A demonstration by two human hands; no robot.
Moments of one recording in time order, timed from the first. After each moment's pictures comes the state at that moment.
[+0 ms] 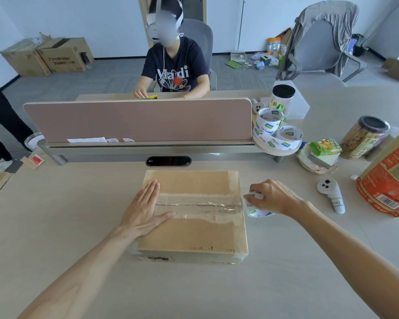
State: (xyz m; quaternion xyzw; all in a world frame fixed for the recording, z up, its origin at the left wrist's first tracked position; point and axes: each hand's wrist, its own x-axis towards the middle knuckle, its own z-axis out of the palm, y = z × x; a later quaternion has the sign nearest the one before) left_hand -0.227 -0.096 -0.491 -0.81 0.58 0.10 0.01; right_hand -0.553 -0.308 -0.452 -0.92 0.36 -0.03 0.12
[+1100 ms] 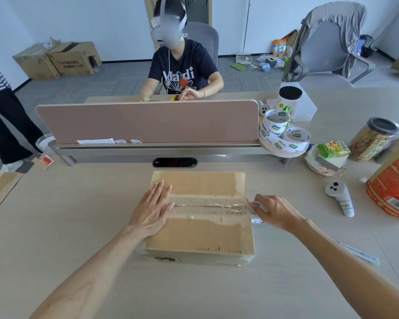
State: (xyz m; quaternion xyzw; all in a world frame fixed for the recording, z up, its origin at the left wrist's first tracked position) left_hand -0.227 -0.095 -0.493 -0.80 0.59 0.10 0.00; right_hand -0.562 -0.290 -0.494 -0.91 0.37 -0.05 0.17
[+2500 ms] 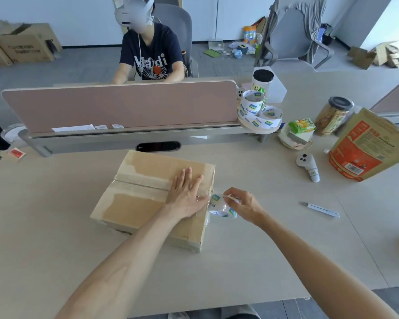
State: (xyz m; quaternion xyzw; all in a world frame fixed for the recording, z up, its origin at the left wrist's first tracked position) left_hand -0.336 -0.126 -0.482 -0.75 0.64 0.17 0.02; right_hand -0.546 -0.191 -0.495 -0.76 0.45 -0.13 0.46
